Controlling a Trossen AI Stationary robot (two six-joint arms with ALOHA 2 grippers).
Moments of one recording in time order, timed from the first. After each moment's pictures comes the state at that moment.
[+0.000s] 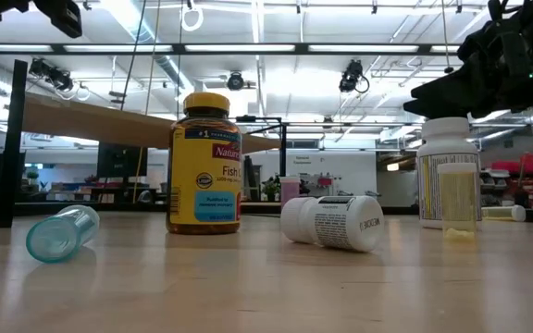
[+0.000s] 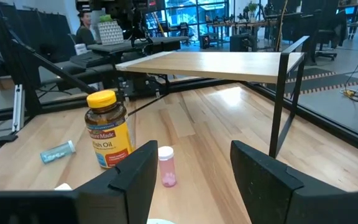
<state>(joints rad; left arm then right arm) -0.15 0.02 0.30 0.04 -0.01 -0.11 -0.04 0.45 0.01 0.40 0.14 0.11</state>
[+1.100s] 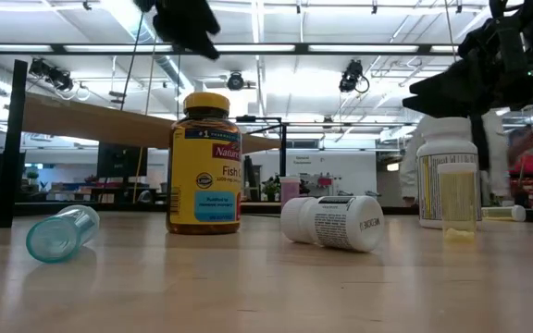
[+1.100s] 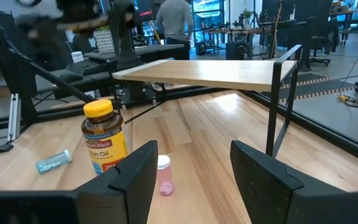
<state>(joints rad) -0.26 1.39 1.17 -0.58 -0.38 -0.29 -0.04 0.45 0.01 0.43 0.16 0.11</state>
